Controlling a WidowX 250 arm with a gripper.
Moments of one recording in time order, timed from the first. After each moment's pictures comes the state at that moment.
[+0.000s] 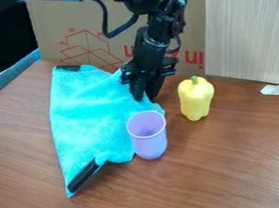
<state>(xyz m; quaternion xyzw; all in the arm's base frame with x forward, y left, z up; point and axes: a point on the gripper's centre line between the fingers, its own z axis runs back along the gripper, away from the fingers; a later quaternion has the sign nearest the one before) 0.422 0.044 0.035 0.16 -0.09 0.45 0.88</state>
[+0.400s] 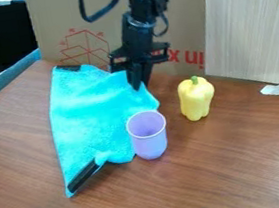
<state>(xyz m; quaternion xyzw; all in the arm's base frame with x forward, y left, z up) 0.412 0.050 0.066 0.11 -0.05 0.45 0.89</state>
